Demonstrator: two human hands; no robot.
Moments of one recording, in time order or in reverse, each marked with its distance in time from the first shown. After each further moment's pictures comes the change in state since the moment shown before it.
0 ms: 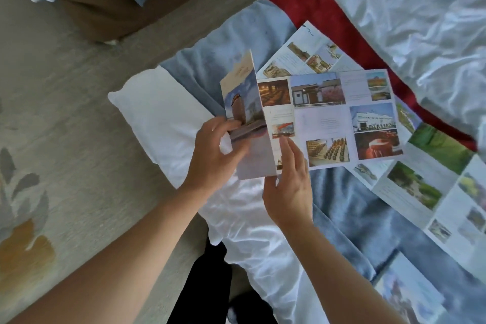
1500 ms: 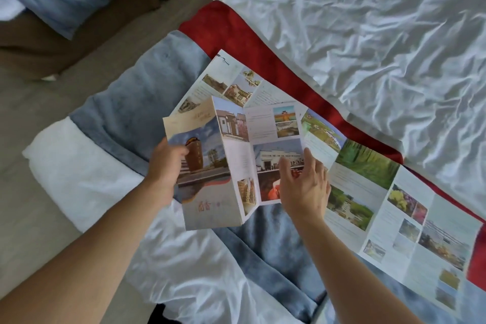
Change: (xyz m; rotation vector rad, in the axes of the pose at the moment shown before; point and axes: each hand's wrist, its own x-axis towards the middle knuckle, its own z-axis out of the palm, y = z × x) left_hand 0.099 0.048 0.078 -0.411 0.007 -0.724; right_hand 0.099 0.128 -0.099 -0.131 0.099 0.484
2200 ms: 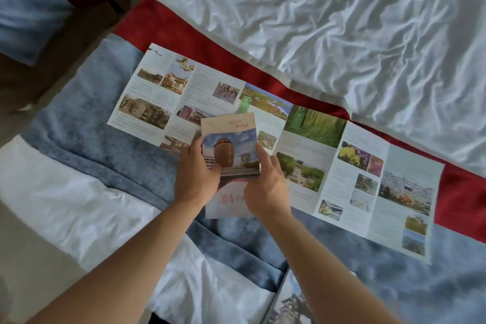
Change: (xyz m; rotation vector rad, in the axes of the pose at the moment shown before) left_hand -0.077 -0.061 0.135 0.795 -0.047 0.558; right_hand -0.027 0.072 -0.024 0.329 -0.244 -0.089
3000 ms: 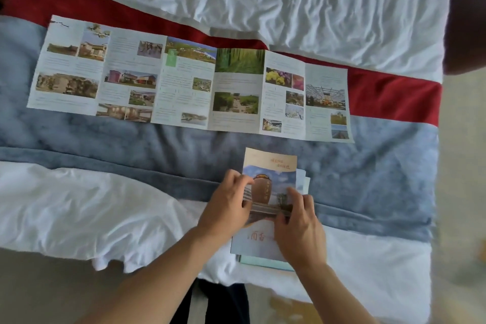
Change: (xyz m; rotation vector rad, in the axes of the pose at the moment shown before) left_hand -0.189 -0.026 0.080 0.161 -0.524 0.639; right_hand -0.240 0.136 -0.007 -0.305 0.345 0.328
